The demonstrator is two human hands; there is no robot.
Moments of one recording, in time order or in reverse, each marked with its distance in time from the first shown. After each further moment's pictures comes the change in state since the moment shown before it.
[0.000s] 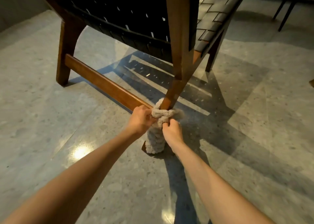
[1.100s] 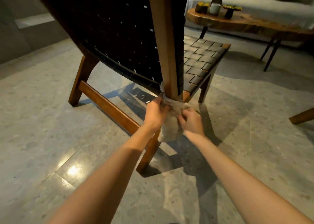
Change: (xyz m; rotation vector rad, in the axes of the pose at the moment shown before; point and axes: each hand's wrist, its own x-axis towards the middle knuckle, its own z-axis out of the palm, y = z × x) left_hand 0.031 0.119 -0.082 -0.529 0.380 0.015; right_hand 0.000 -0.096 -0.122 -0.434 0.240 -0.568
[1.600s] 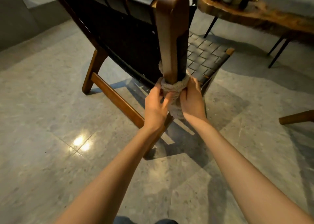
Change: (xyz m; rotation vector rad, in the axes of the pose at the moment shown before) left_hand -0.012 0.122 -0.071 -0.269 0.175 0.013; right_hand 0.027 -0.125 -0.108 0.167 0.073 -0.144
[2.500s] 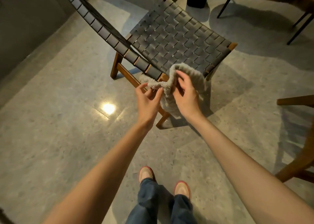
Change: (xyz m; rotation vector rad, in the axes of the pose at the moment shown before) left_hand 0.014 0.250 -0.077 -0.237 0.189 -0.600; right_hand 0.009 -0.201 -0.161 0.479 -0.327 0.285
